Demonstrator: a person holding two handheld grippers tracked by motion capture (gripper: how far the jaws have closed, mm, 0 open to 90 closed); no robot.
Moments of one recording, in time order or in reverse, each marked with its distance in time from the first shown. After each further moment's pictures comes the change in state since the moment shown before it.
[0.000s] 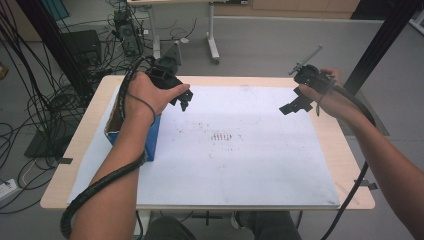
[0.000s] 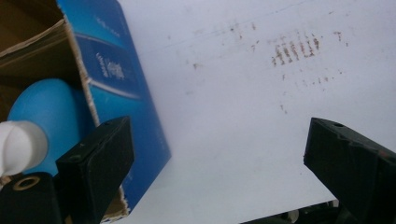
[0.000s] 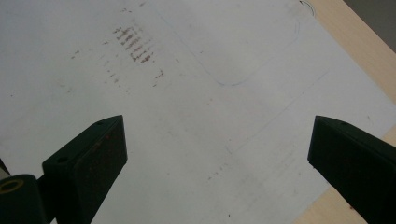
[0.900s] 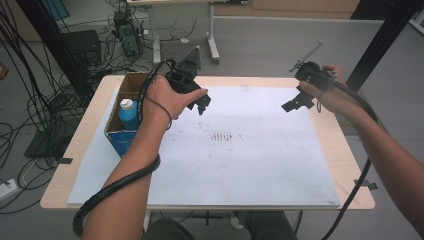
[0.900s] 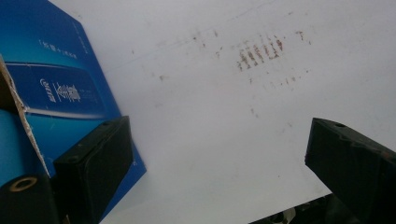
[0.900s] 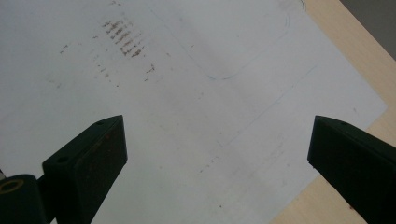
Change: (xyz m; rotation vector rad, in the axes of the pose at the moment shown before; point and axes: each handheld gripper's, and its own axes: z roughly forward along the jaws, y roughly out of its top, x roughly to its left) left arm -0.029 0.002 0.006 -0.022 -0.039 0.067; right arm -0.002 0.006 -0.004 0.038 -0.029 -0.003
